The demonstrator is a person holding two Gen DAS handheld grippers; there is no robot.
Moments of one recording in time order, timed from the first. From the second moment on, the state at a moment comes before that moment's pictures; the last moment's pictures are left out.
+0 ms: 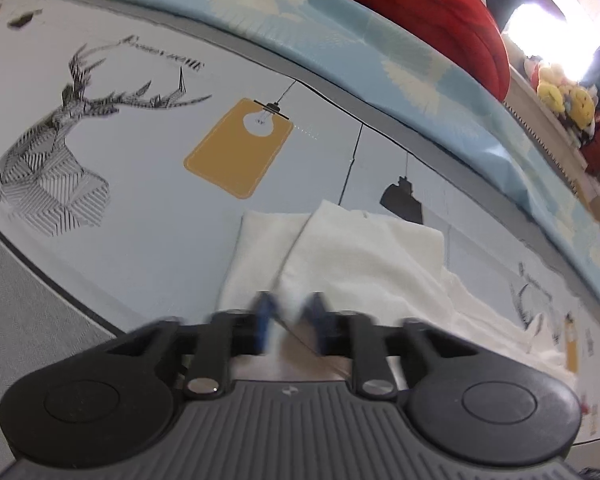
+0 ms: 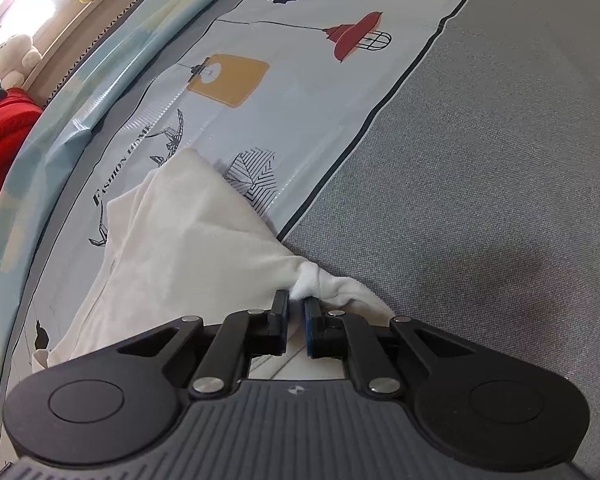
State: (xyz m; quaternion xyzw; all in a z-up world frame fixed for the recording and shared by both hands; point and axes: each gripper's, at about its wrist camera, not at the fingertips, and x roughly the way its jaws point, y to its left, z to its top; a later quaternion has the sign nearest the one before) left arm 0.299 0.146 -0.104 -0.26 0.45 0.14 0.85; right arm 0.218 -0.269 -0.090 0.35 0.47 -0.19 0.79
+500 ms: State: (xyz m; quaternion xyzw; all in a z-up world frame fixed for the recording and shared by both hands) left arm 0.250 0.135 -0.043 -0.23 0.44 0.16 0.85; right arm 0.216 -0.246 -0.079 0.33 0.46 -0.18 0.80
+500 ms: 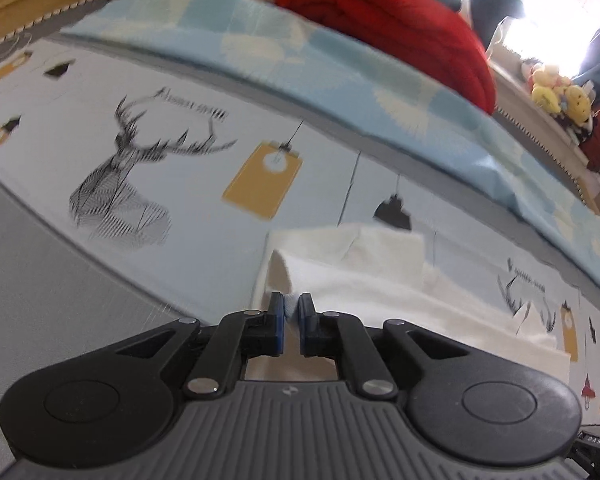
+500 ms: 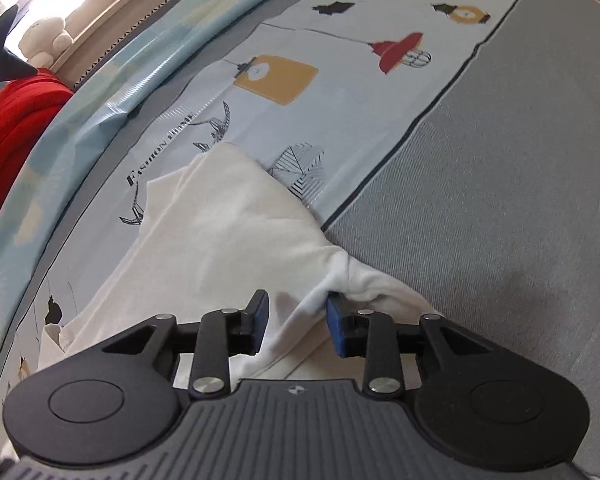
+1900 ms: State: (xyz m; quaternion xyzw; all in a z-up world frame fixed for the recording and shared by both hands) left arm 0.195 0.092 -0.006 -0.10 0.49 0.09 0.86; right arm 0.146 -0.294 0.038 0.26 0.32 -0.20 0.89
